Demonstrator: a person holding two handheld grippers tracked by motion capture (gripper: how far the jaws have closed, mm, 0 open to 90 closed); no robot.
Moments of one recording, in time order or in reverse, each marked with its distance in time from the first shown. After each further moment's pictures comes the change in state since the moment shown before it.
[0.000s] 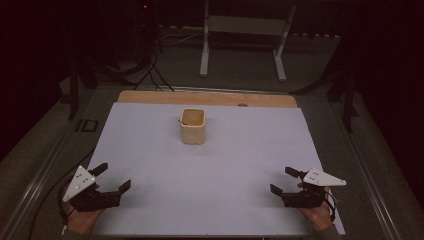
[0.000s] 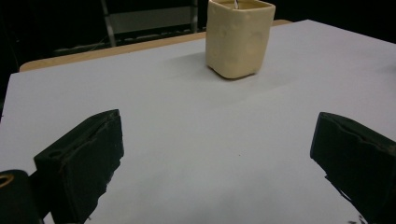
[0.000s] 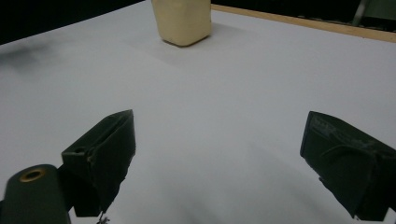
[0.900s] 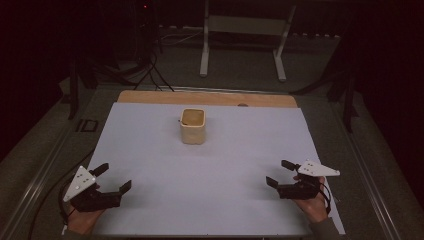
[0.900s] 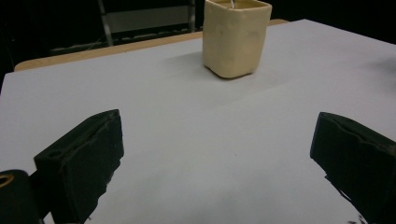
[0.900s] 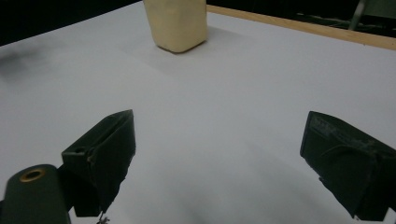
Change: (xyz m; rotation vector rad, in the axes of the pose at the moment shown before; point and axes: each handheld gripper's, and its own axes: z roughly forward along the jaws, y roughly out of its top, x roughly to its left) left arm -0.001 0.000 0.000 0.004 -0.010 0.001; right arm -0.005 0.017 0.016 0.017 -0.007 0.001
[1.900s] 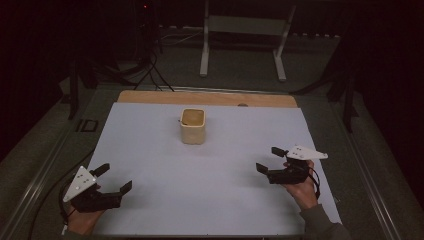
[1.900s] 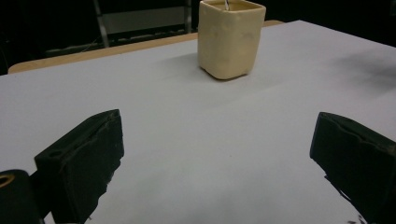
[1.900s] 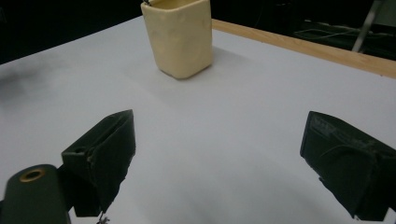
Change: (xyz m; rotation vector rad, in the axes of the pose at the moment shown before) left arm -0.002 0.001 -0.001 -0.001 -0.014 0.002; right arm -0.001 0.037 0.031 -0.008 0.025 -0.009
